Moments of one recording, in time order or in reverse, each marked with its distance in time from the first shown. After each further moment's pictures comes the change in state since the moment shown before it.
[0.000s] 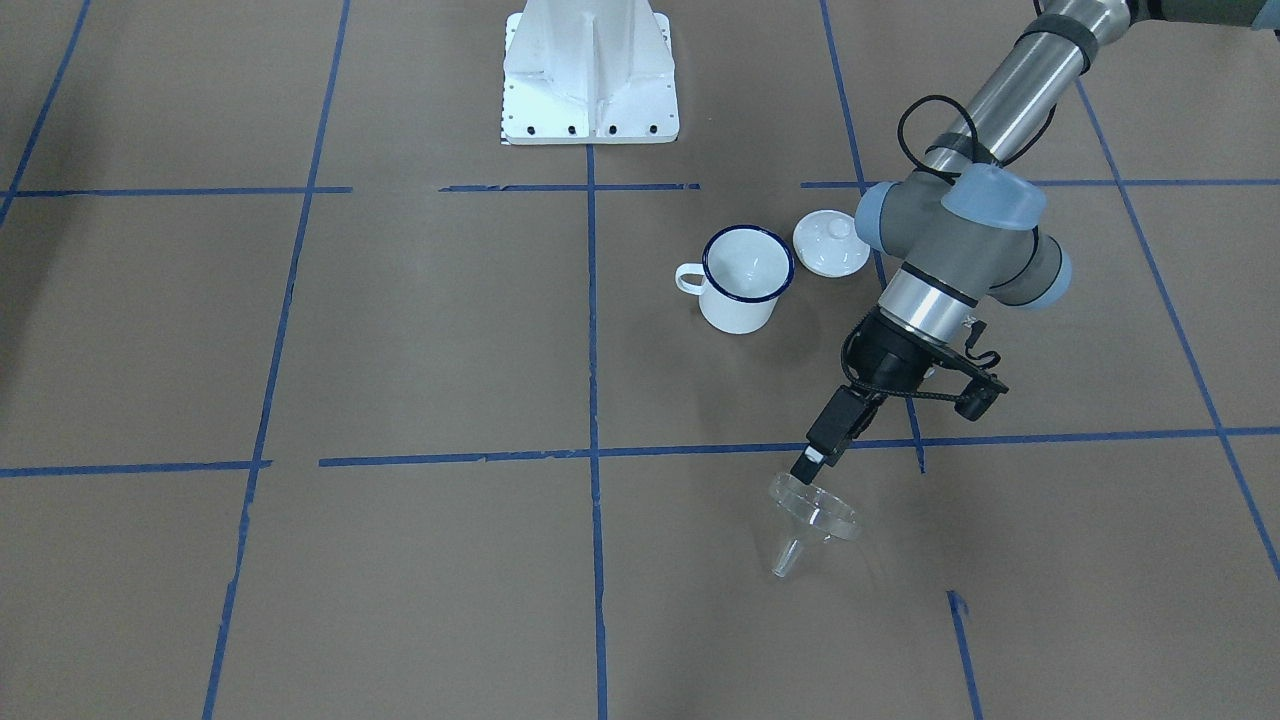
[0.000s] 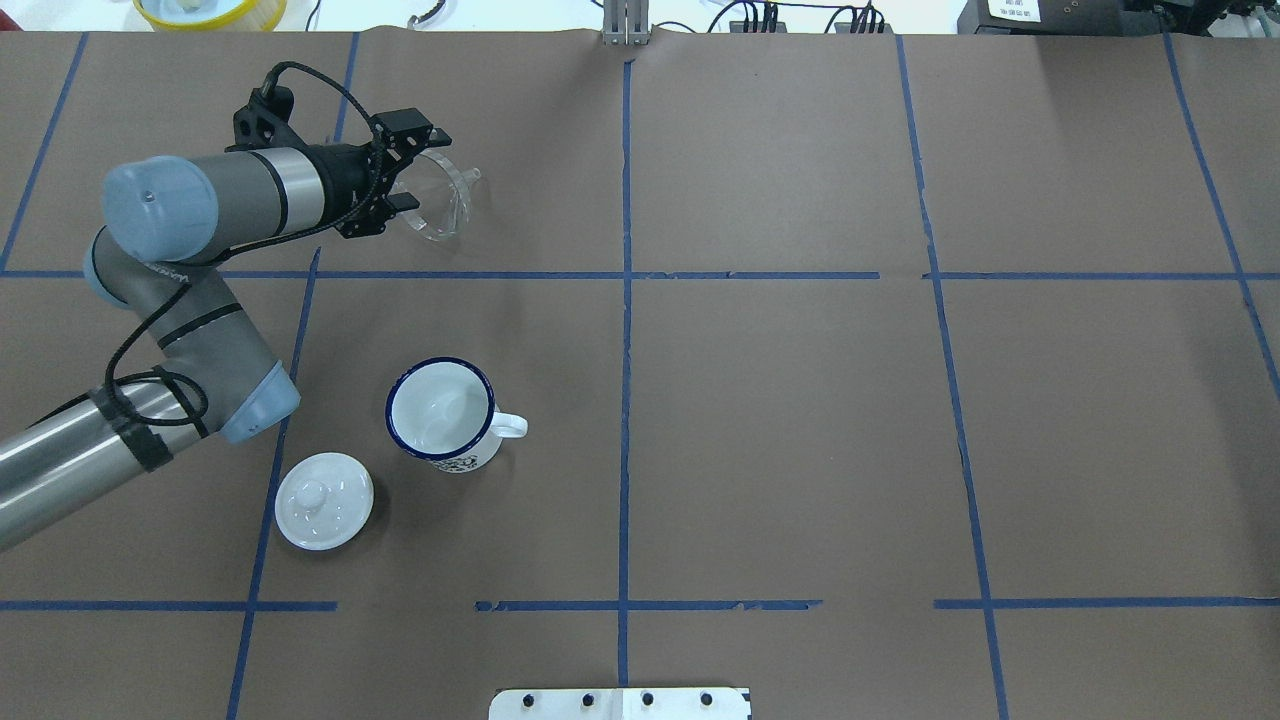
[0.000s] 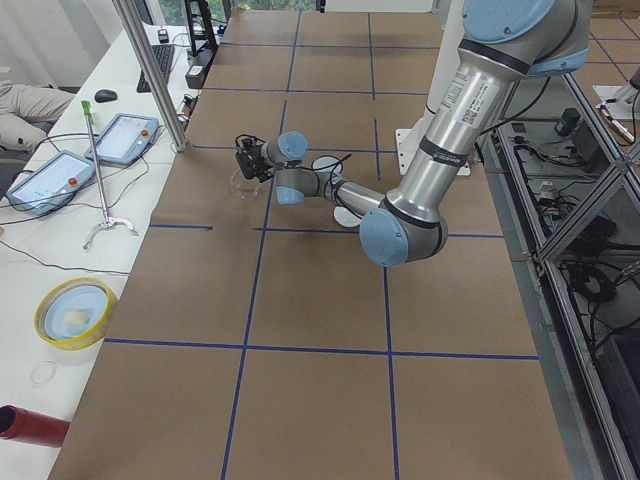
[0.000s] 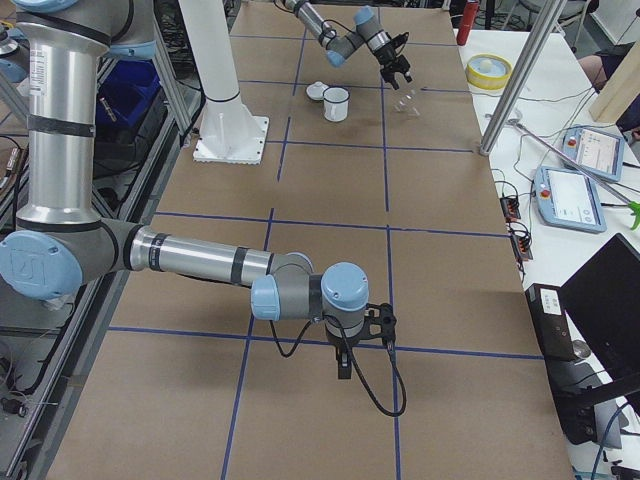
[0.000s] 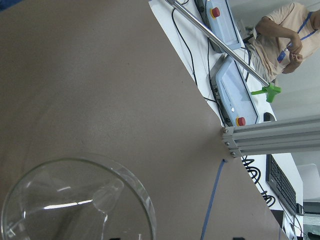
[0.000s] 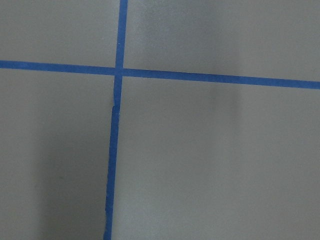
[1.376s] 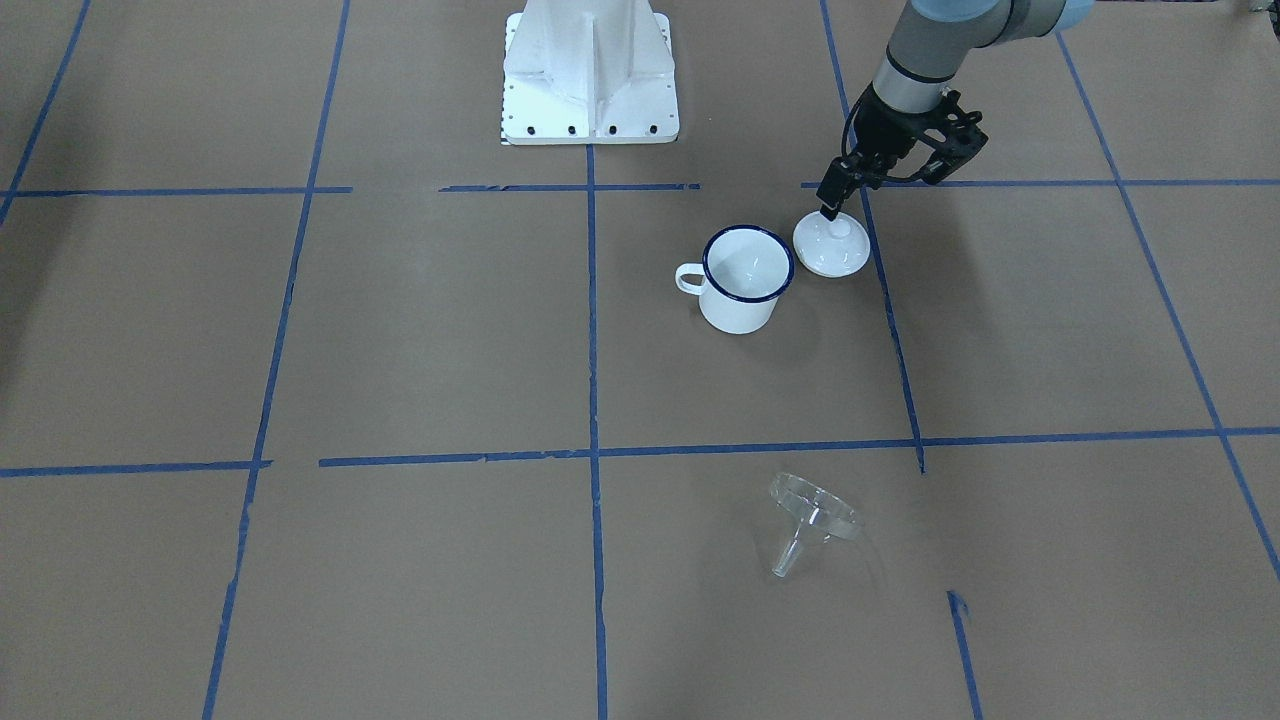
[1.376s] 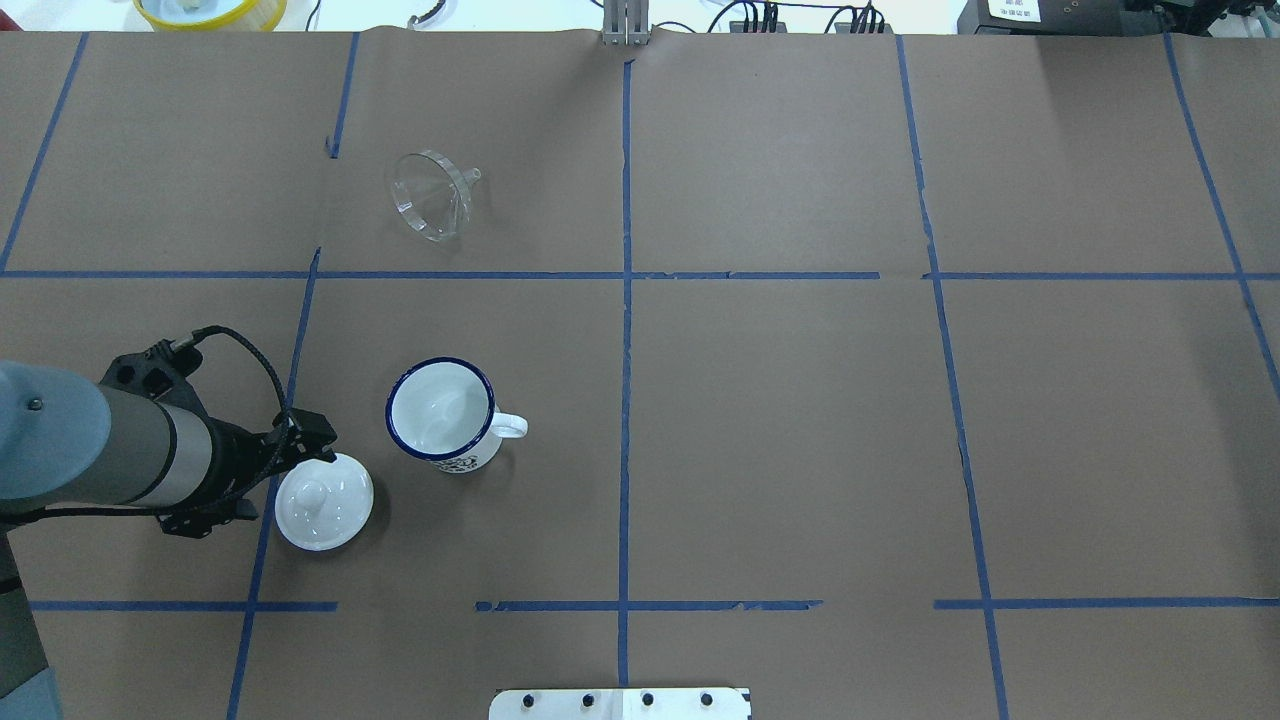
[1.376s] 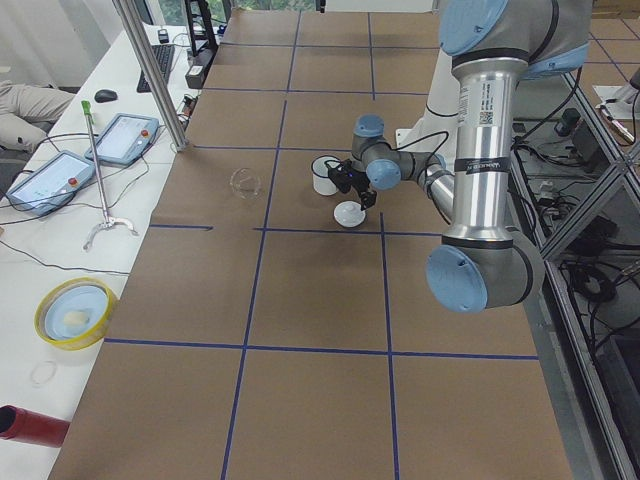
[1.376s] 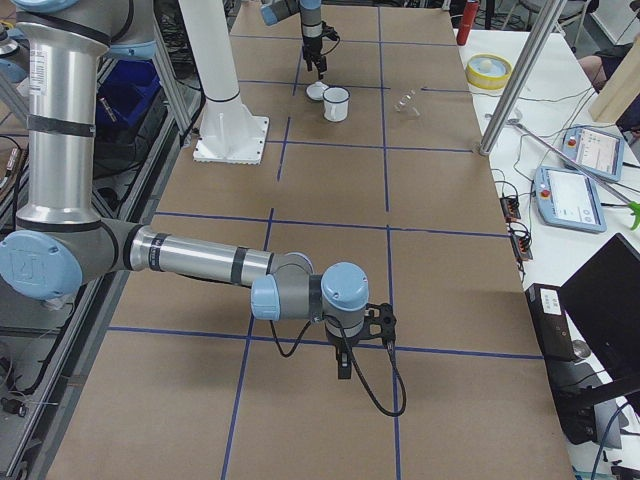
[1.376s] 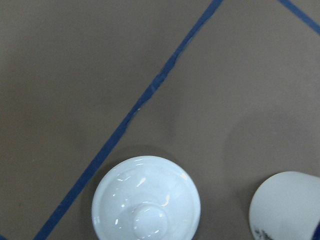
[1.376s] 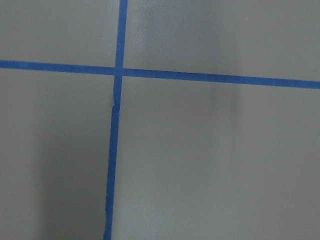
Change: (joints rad) left arm 0.323 0.483 -0.713 0.818 -0.112 0.041; right arm 0.000 0.000 0.000 0.000 0.000 0.000
